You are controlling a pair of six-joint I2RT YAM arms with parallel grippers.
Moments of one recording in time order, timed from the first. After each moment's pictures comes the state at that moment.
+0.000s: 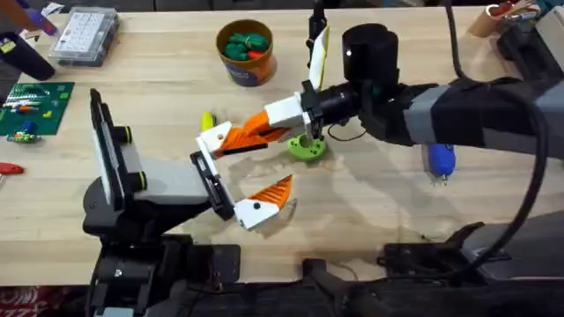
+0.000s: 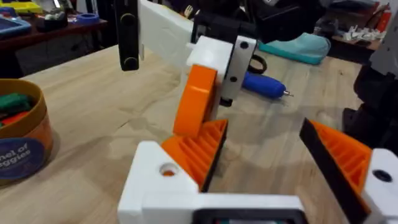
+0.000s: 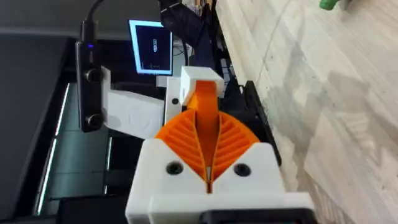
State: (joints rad) left arm -0.03 0.00 0.01 -0.10 1.03 -0.02; right arm 0.56 1.65 0.77 0.48 -1.21 1.07
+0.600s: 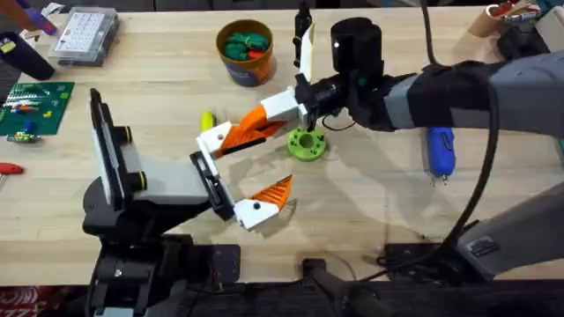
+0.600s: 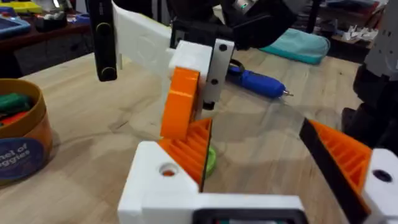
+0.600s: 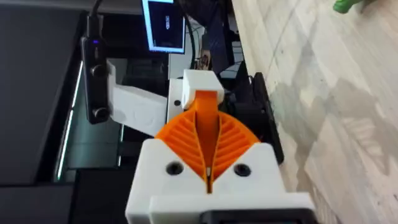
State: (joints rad) left arm -0.03 0.00 0.01 -0.10 1.03 -0.02; right arm 0.55 1.79 0.87 0.52 -1.35 1.07
